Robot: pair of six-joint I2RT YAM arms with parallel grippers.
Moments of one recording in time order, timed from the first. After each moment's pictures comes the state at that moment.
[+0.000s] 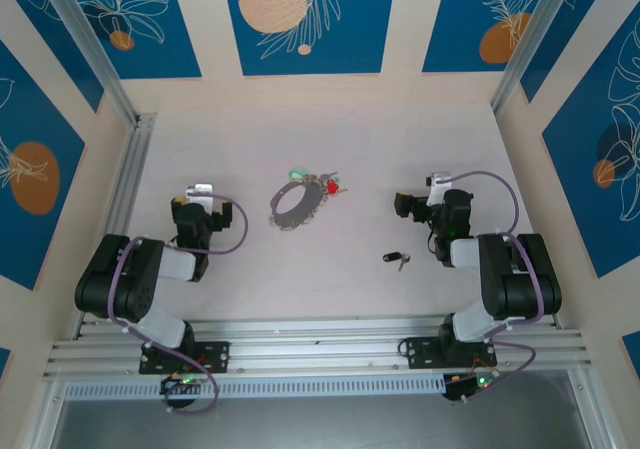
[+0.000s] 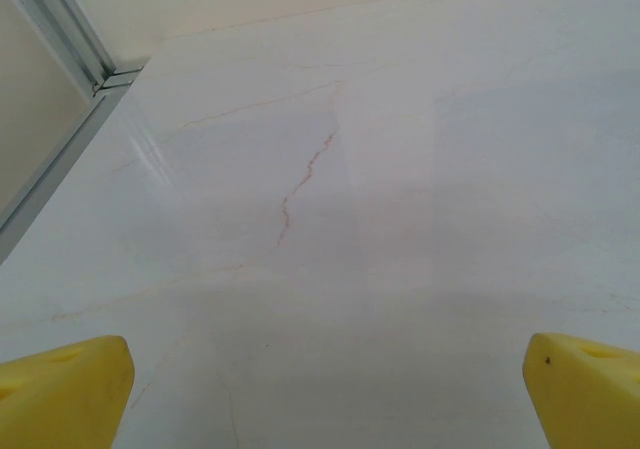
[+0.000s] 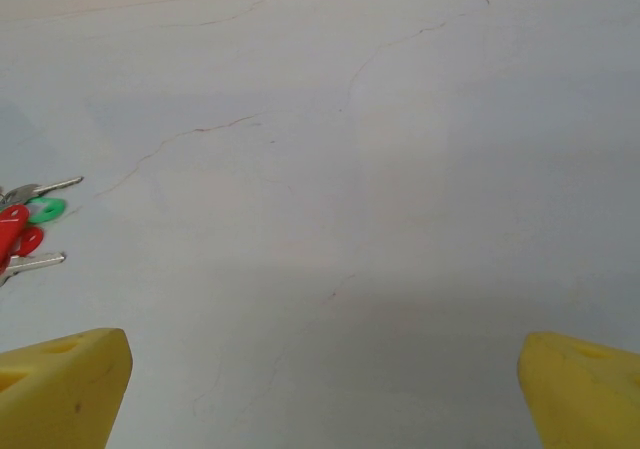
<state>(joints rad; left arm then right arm) -0.14 1.57 0.34 0.89 -0.26 0.08 0.00 1.52 0.40 0.71 -0.20 0.08</state>
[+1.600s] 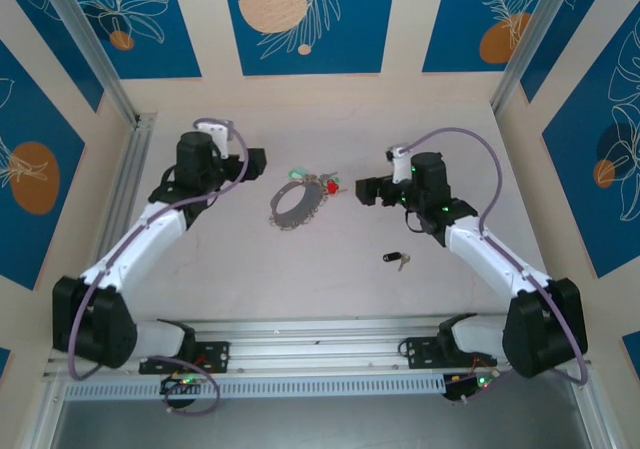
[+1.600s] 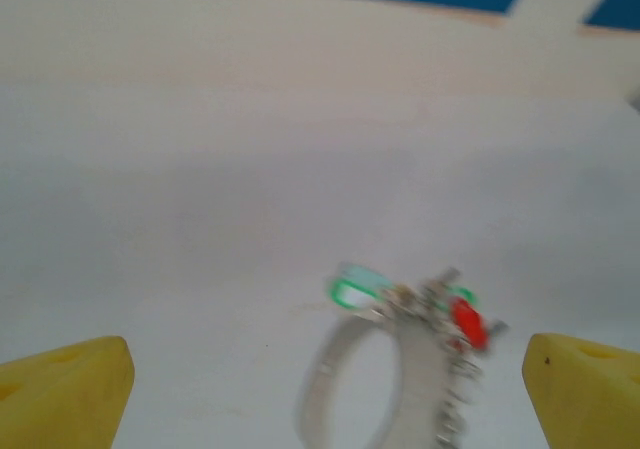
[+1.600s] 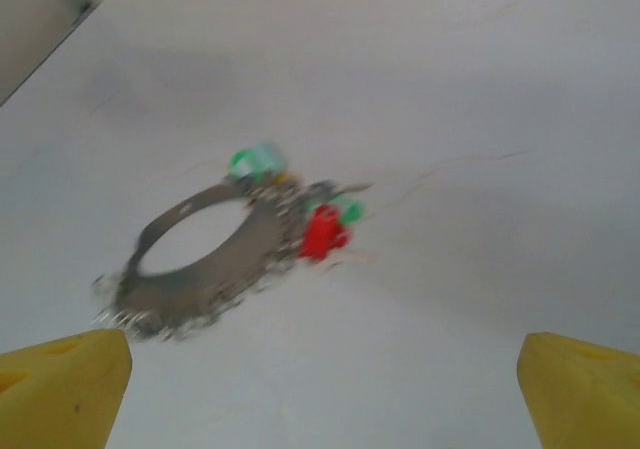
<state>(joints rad) -0.29 1.36 1.06 -0.19 0.14 -0.27 0.34 1.26 0.84 -0.14 -0.25 0.16</state>
